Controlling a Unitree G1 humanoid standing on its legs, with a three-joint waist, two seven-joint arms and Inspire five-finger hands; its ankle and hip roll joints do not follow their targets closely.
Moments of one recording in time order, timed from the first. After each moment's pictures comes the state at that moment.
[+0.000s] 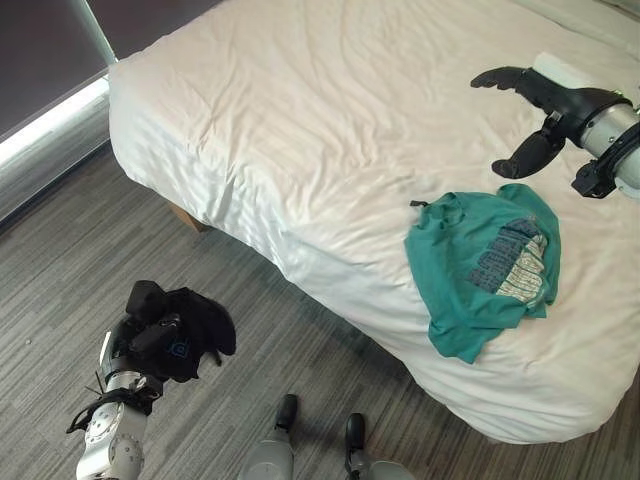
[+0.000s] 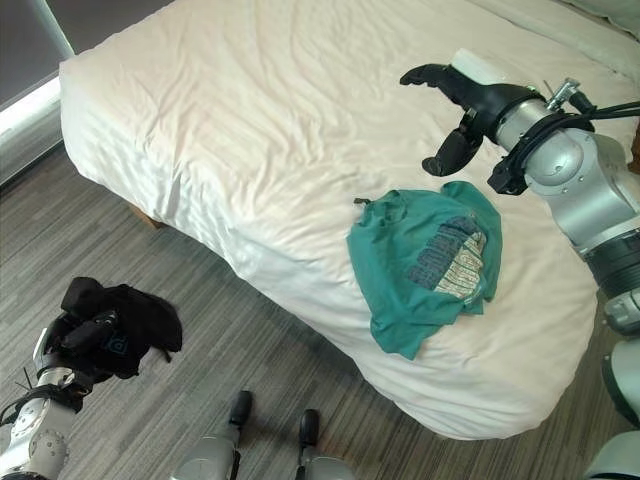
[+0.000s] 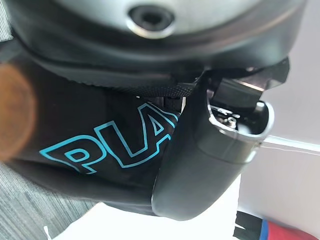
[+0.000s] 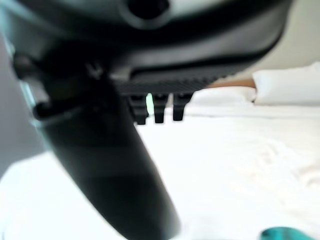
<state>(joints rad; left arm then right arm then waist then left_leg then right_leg) 0.07 0.48 0.17 0.43 -0.82 -0.15 -0.03 -1.28 -1.22 0.97 0.58 -0.04 -0.09 0.19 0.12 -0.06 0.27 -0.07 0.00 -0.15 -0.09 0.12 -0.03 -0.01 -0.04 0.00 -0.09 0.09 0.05</state>
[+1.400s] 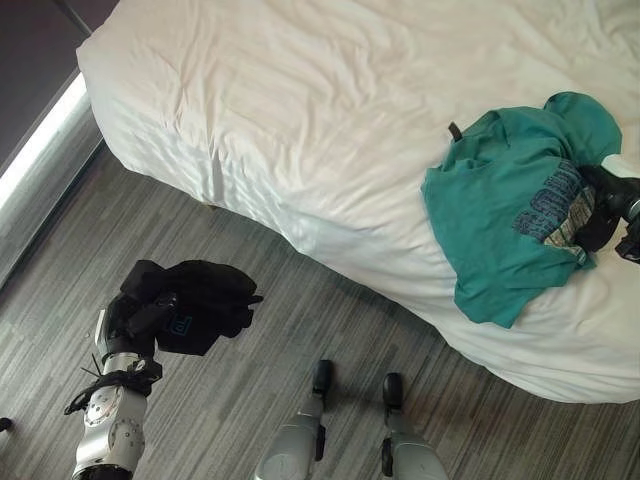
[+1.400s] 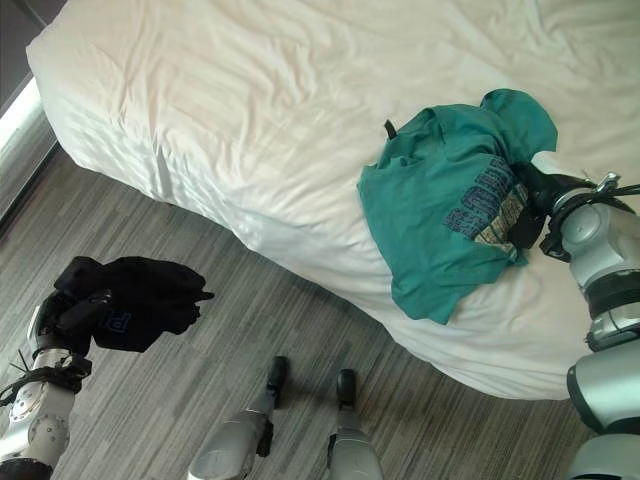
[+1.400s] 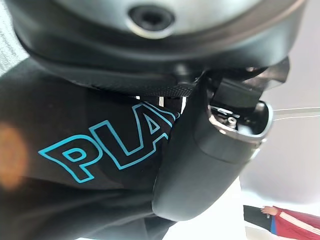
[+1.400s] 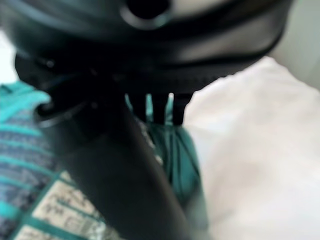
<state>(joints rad) 0.03 0.50 0.16 0.33 -0.82 -0.21 0.01 -0.96 -1.13 0.58 0.99 -0.17 -0.07 0.16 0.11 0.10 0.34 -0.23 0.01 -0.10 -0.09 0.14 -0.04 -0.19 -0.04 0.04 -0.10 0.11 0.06</state>
